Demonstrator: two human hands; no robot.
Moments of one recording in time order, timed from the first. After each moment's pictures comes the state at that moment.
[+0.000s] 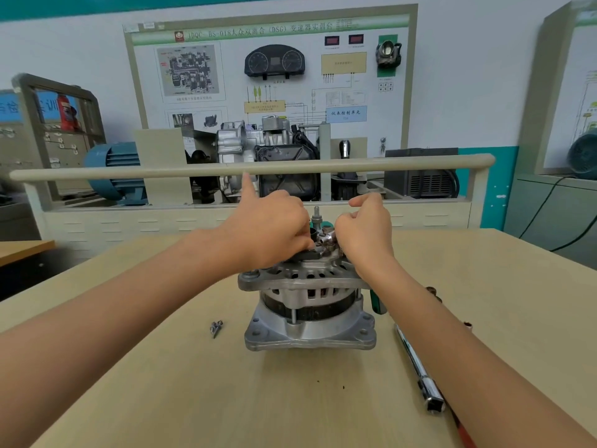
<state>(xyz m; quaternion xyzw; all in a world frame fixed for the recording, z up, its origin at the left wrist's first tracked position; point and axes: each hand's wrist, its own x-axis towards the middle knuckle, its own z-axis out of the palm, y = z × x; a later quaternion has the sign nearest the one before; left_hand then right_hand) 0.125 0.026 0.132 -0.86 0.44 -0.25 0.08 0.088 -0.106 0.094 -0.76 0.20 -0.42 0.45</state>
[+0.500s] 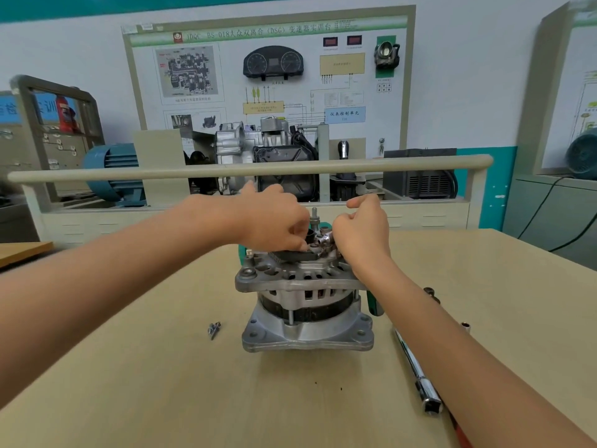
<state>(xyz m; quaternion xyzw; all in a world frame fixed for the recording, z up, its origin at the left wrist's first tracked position) 0.124 0.021 0.154 -0.87 0.45 -0.13 0.14 0.086 -0.104 0.096 -0.76 0.21 -0.41 0.46</state>
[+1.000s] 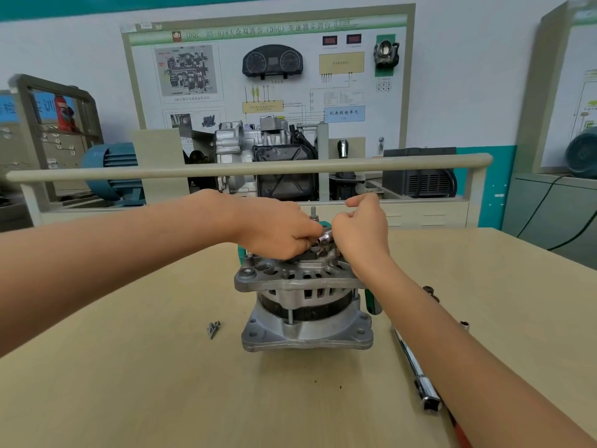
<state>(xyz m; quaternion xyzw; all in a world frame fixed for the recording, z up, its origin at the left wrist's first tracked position) 0.134 0.012 0.150 -0.82 0.54 -0.08 0.18 0.087 -0.104 0.096 -0.75 0.20 -0.41 0.47</state>
